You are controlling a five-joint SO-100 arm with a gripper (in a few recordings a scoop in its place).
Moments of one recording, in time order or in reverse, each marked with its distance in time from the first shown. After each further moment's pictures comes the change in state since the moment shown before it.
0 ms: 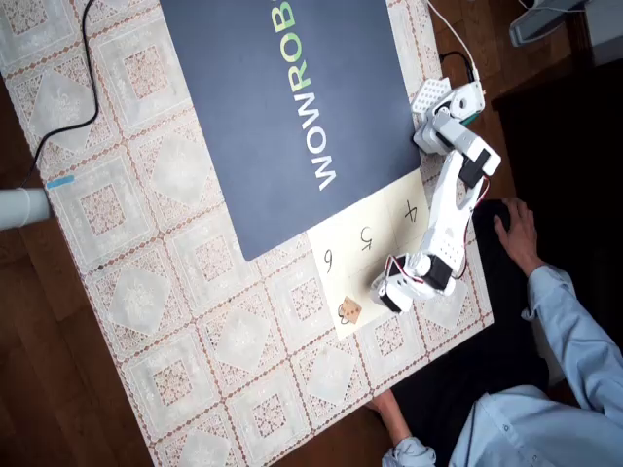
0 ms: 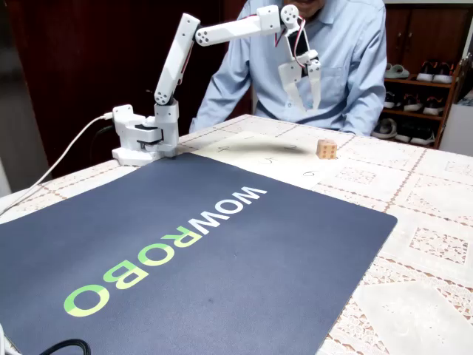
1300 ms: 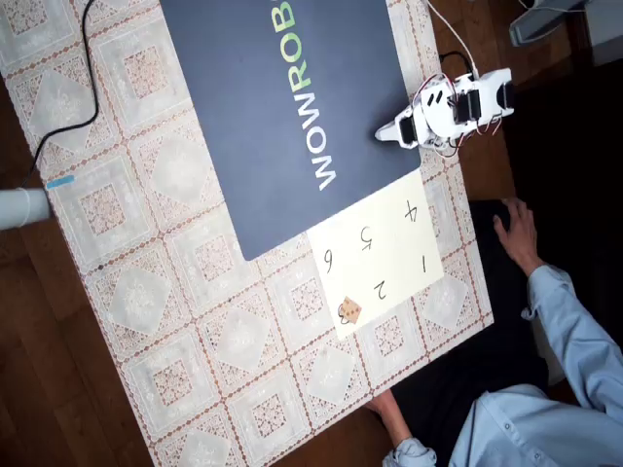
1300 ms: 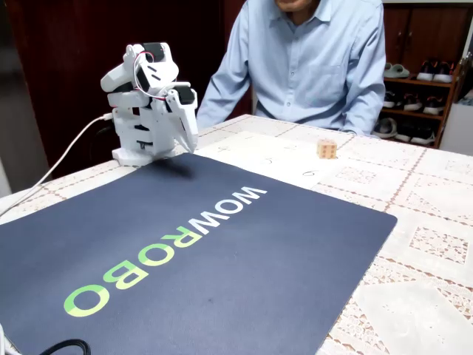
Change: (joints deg) arm 42.8 105.9 100.5 -1.9 -20.8
